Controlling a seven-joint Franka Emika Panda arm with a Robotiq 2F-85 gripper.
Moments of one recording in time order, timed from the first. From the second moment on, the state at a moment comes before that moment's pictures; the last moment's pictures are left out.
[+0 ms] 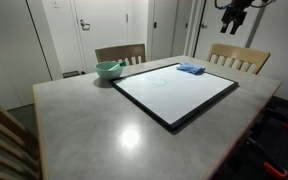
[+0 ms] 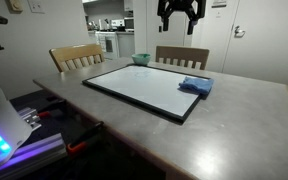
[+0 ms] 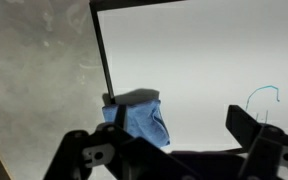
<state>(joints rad) -0.11 -0.03 -0.39 -2.23 0.11 2.24 -0.48</state>
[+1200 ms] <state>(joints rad) -0.27 0.25 -0.25 -1.99 0.18 2.23 -0.48</state>
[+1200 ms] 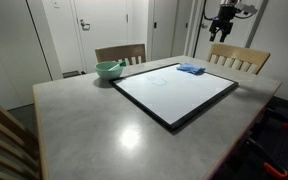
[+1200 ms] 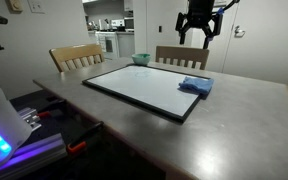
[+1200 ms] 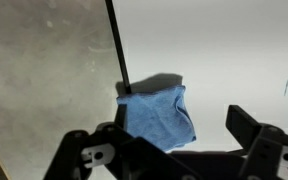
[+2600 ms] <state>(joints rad) -0.39 0.66 -0.06 -1.67 0.12 2.34 -0.65</state>
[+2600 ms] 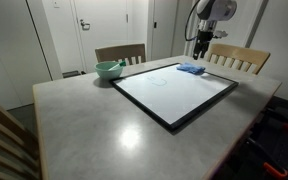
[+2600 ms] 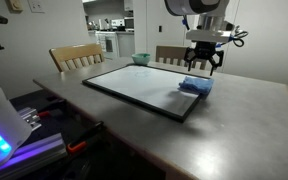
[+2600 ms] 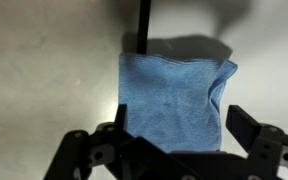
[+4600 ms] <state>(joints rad) -0.39 0.90 -0.02 -1.39 0.03 2.18 -0.63</state>
